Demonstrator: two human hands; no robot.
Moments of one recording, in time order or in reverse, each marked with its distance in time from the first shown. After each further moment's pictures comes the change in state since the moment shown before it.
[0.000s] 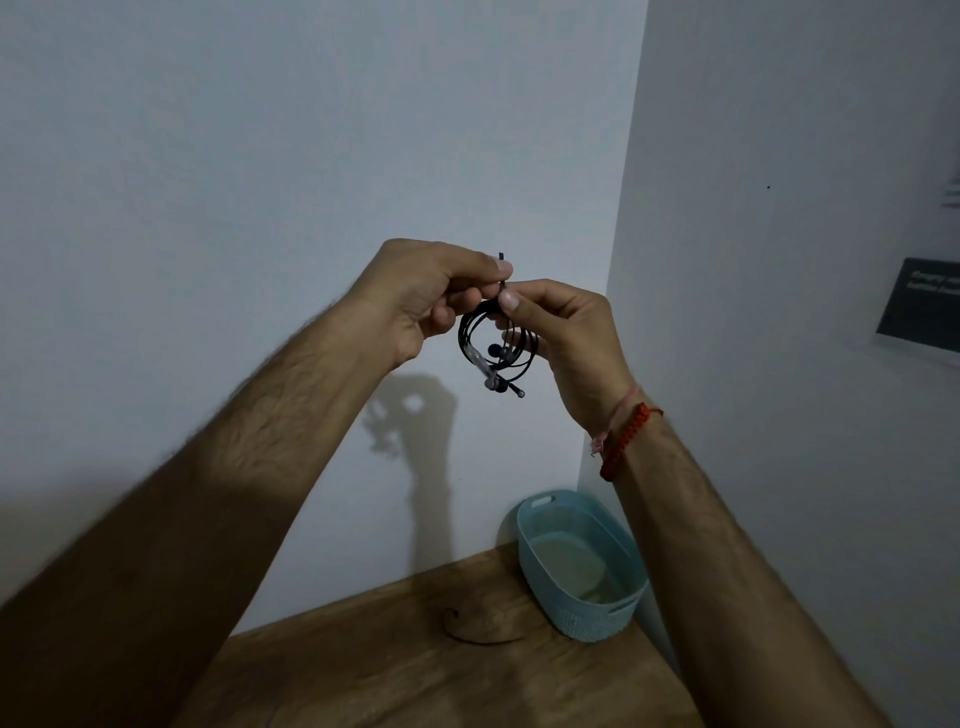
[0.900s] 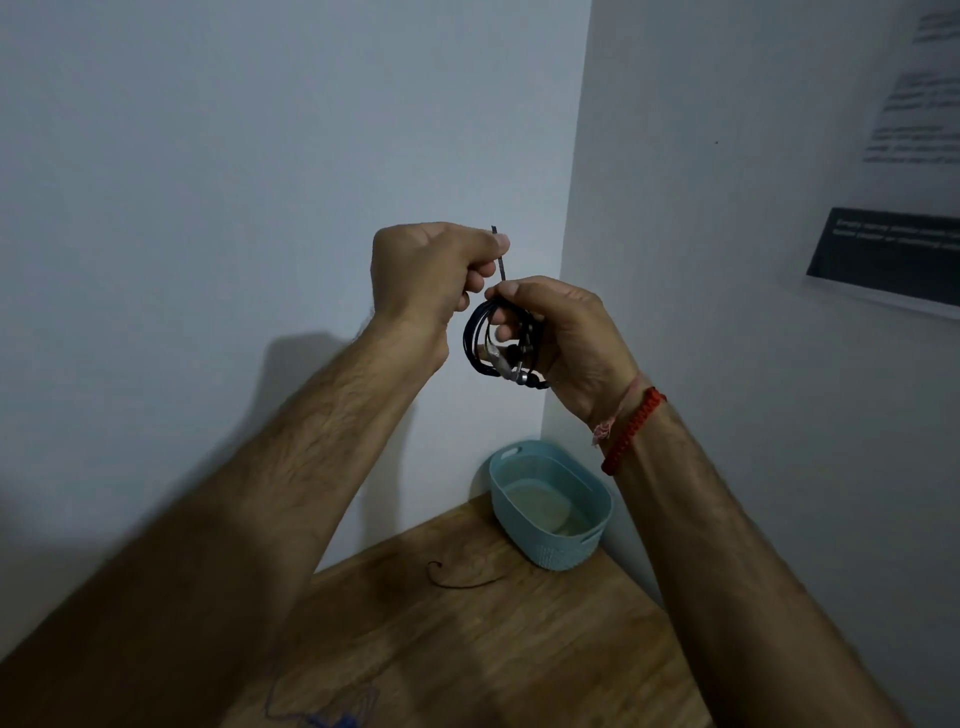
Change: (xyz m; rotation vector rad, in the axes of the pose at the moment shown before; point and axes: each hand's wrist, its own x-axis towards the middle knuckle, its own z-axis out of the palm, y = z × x) left_hand -0.006 -0.031 0.013 -0.111 0.083 0.189; right_hand -0.041 -0.015 0.017 0.114 0.128 0.260
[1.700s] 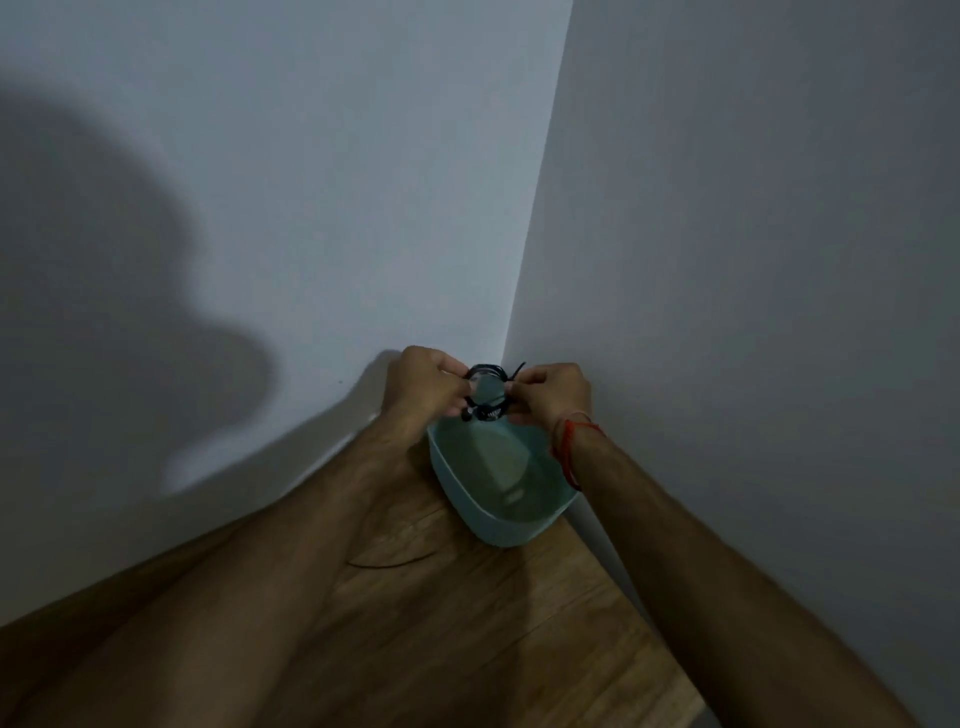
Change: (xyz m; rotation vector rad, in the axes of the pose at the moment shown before) left_hand 0.074 -0.367 0.082 0.449 -0.156 -0.556; right_hand 0.105 0.273 -0.205 -0.547 0.482 0.559
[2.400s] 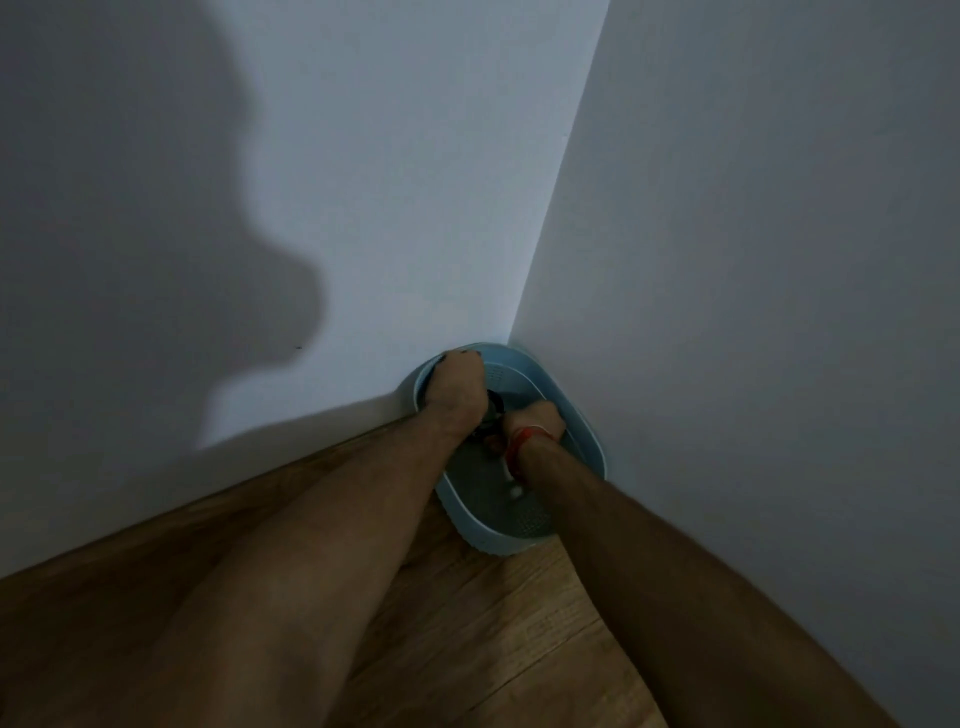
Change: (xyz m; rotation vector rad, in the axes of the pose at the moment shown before) left_hand 0.111 -0.094 0.104 0.883 -0.099 0.258; right_hand 0.101 0.130 0.072 -0.243 0.120 0.370
